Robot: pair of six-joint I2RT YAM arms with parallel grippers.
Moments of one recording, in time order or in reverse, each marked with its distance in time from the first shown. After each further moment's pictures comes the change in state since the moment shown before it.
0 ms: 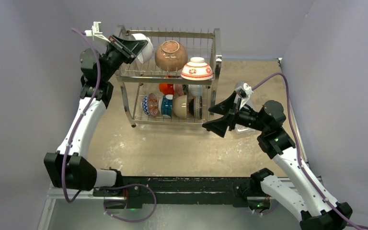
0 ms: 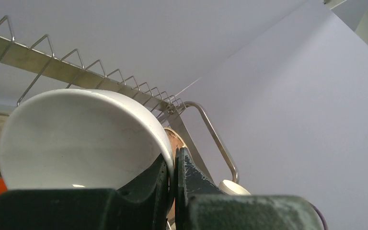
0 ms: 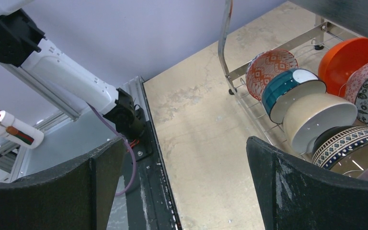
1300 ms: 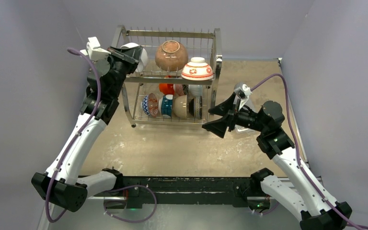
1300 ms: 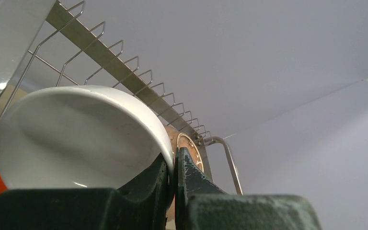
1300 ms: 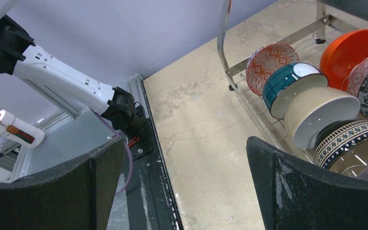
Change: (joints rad) left arm -0.234 -0.228 -0.072 -0.286 -0.624 0.014; right arm 0.000 0.000 -0.018 0.000 0.000 0.001
